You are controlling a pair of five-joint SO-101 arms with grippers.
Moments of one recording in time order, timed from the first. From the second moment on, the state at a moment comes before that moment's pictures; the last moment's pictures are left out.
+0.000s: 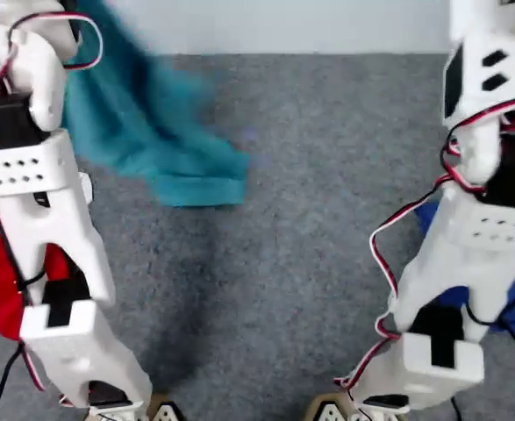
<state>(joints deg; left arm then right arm) -10.7 18.5 -63.0 65.1 2.2 5.7 6.2 -66.6 68.4 18.4</state>
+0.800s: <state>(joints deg) 12.6 31.8 -73.3 84.5 2.3 -5.5 41.8 -61.9 99.8 18.5</state>
